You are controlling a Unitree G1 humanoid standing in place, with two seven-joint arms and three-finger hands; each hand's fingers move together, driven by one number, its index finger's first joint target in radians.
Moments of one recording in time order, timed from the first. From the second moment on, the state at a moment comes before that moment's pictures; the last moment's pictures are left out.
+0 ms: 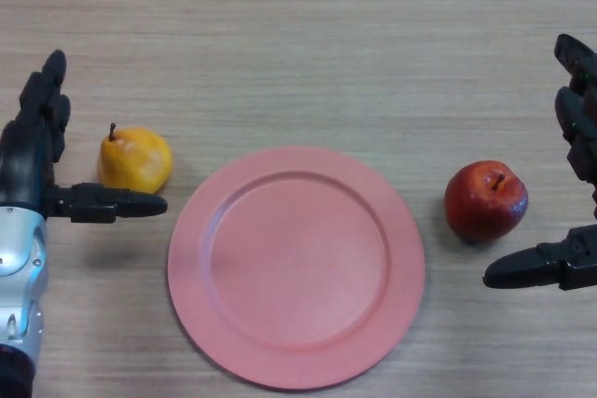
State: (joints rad) left arm -0.50 0.37 0.12 0.78 -0.06 -0.29 -0.03; right arm -0.01 -0.27 -0.19 -0.68 0.25 0.63 0.19
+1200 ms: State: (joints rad) left arm -0.64 0.36 0.03 1.22 0.37 -0.59 0.28; right arm 0.00 -0.27 -0.24 -0.72 0.24 0.65 0.19
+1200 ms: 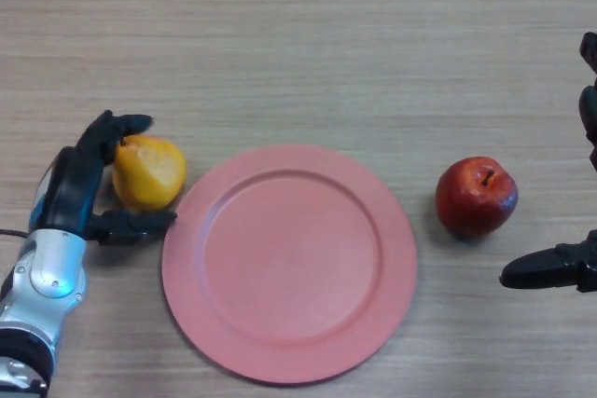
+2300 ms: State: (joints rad) left arm -0.49 0.35 0.10 0.67 0.03 -0.31 0.17; right arm 0.00 -0.27 -0.24 -0.73 0.24 0.69 0.20
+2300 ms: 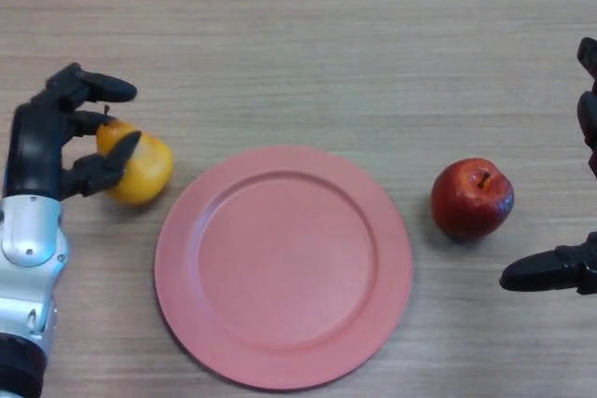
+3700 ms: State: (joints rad) left arm -0.37 0.36 0.13 0.34 0.03 -0.11 0.19; right arm 0.00 -0.27 -0.26 -0.78 0.31 0.73 0.20
